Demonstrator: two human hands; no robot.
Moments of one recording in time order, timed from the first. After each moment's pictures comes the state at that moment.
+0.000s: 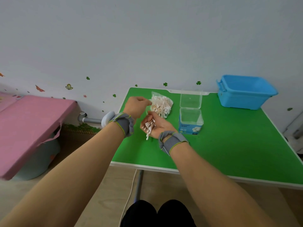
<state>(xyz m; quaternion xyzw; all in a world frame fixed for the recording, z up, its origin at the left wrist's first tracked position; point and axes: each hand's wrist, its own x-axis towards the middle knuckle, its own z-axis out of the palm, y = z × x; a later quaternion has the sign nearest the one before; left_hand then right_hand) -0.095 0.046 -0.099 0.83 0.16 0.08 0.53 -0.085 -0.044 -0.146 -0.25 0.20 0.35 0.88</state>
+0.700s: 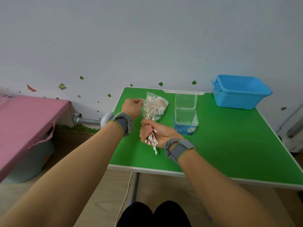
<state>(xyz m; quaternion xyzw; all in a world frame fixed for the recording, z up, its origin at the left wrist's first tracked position) -0.062 0.048 -0.130 0.82 0.16 0.11 0.54 -0.098 -0.077 -0.154 -0.30 0.10 0.52 0.79</state>
